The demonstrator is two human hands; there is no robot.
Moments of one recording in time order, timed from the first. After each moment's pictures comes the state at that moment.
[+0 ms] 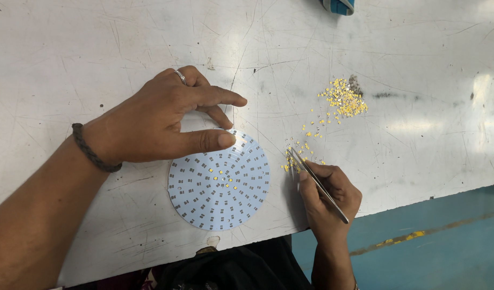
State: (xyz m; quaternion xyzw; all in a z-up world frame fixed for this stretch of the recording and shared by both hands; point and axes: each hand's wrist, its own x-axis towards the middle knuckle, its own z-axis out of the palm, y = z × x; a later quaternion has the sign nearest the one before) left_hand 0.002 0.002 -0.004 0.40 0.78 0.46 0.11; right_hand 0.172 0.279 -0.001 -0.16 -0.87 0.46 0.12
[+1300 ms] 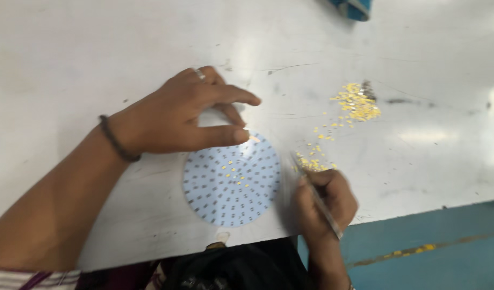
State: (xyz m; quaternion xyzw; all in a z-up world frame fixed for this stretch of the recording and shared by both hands) left_hand -0.001 -0.001 0.004 0.41 0.78 0.46 0.12; right_hand 0.167 0.244 0.010 -0.08 -0.90 0.38 0.18
